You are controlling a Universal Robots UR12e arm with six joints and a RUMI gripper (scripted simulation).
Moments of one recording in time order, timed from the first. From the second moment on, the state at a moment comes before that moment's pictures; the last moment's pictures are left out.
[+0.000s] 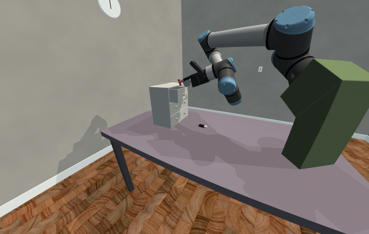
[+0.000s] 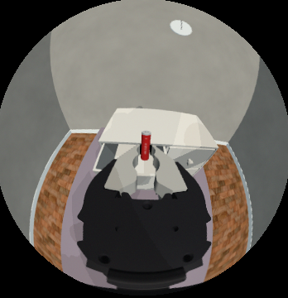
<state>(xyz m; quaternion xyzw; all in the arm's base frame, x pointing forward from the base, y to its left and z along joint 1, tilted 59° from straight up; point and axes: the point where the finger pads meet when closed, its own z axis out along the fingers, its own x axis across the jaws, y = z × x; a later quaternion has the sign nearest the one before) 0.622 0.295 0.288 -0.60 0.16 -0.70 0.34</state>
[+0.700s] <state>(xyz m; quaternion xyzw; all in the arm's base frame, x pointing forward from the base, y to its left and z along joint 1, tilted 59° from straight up) 0.622 0.295 0.288 -0.60 0.16 -0.70 0.34</state>
